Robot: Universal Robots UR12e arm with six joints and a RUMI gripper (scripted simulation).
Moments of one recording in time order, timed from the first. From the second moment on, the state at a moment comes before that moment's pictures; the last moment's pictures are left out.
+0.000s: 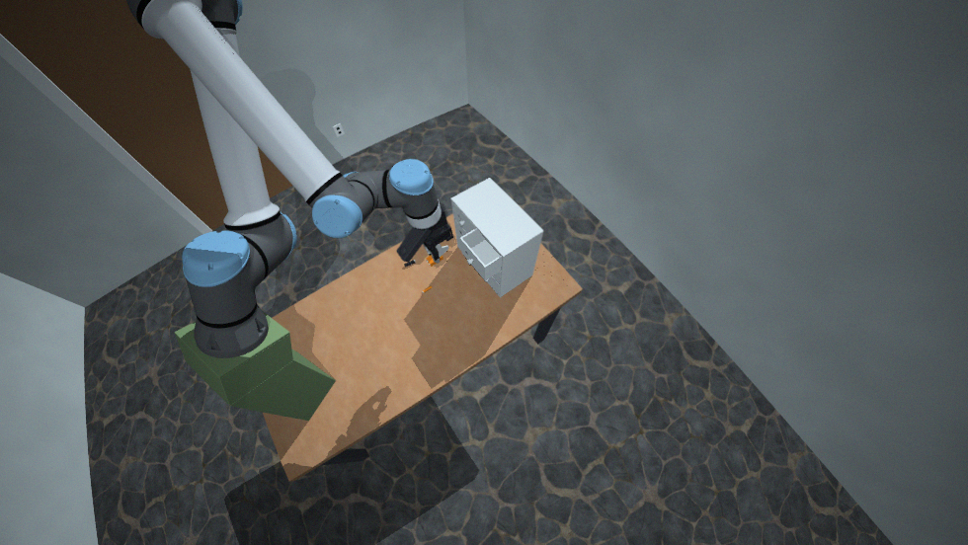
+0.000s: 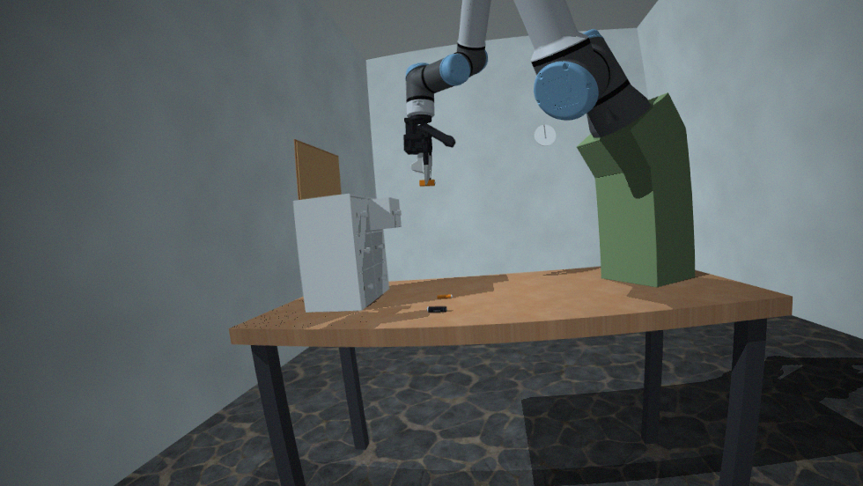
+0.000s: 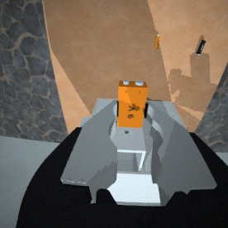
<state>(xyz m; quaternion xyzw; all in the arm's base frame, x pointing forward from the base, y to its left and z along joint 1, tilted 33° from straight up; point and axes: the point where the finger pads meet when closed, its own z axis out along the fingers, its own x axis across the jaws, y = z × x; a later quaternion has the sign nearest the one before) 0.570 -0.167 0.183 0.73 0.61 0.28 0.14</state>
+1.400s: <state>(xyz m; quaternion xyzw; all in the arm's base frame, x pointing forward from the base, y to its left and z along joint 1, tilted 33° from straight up) 0.569 -0.167 0.181 0.69 0.56 0.37 0.25</state>
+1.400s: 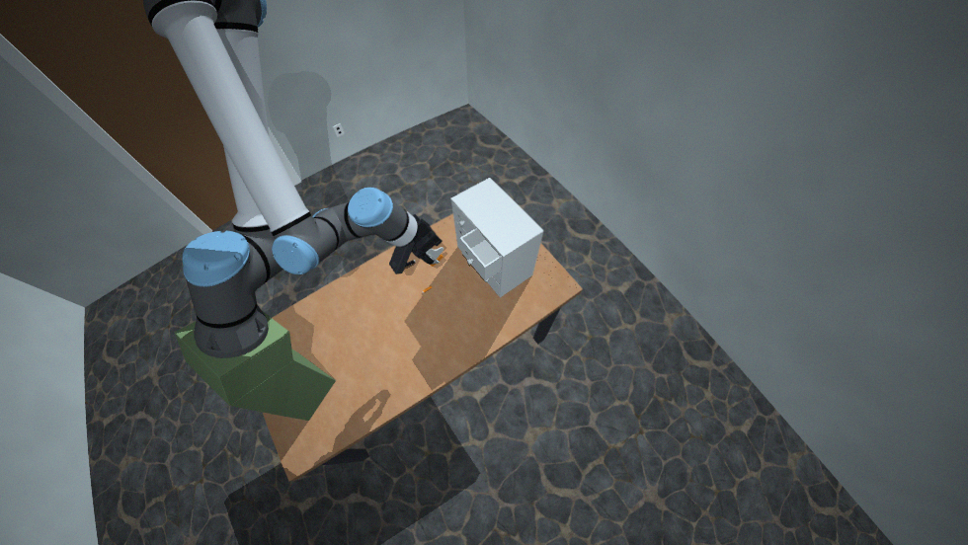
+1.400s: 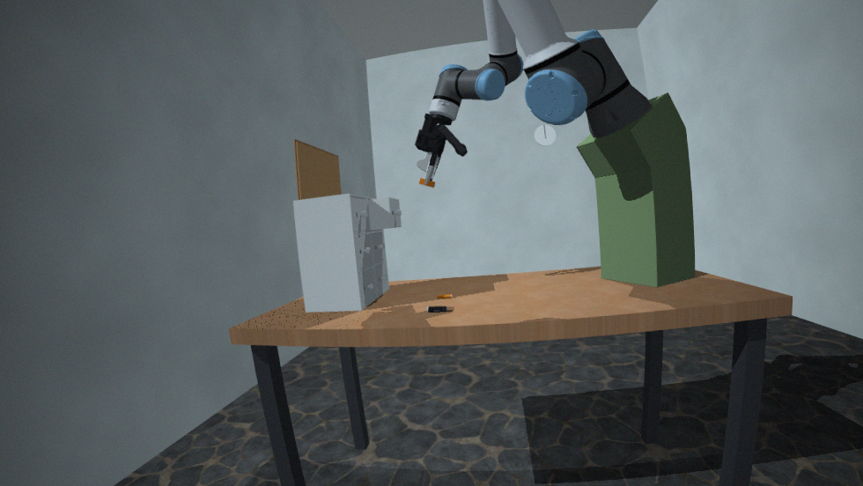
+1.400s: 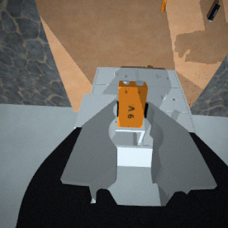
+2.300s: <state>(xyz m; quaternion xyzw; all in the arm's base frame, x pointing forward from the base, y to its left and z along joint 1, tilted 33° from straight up) 0.568 -0.166 0.180 0.67 0.52 0.43 0.32</state>
